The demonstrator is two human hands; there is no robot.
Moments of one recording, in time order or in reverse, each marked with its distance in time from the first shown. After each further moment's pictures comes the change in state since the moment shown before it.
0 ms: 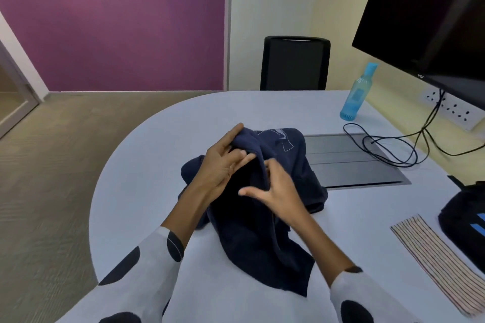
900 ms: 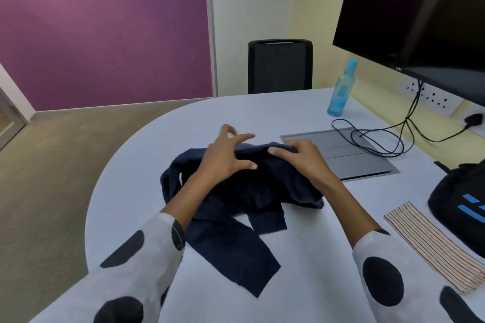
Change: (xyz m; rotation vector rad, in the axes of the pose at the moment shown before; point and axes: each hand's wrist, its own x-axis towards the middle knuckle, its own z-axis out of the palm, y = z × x) left_hand 0.031 0.009 0.008 1.387 -0.188 0.180; right_hand 0.023 -0.010 -0.085 0.042 0.079 0.147
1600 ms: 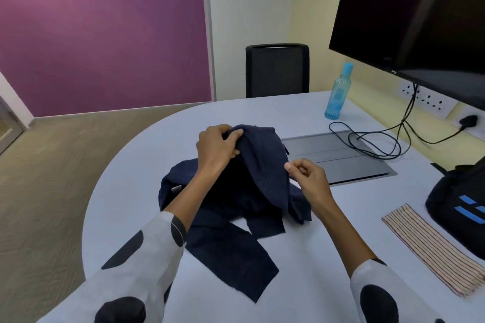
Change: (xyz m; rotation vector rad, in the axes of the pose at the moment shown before) left_hand 0.004 0.027 -0.008 -0.369 0.437 -0.206; right_hand -0.021 0.052 0.018 0.435 0.206 0.040
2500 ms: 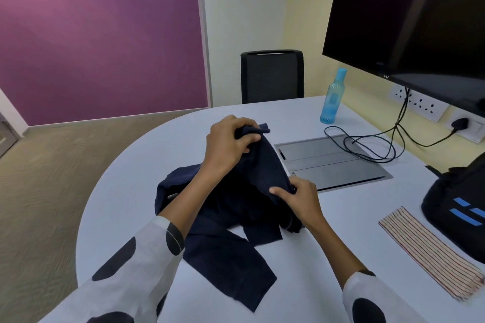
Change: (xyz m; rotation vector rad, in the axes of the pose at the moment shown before) left_hand 0.001 0.032 0.003 -0.142 -0.147 0.239; right_hand -0.008 0.014 0.005 -0.389 -0.022 -0.121
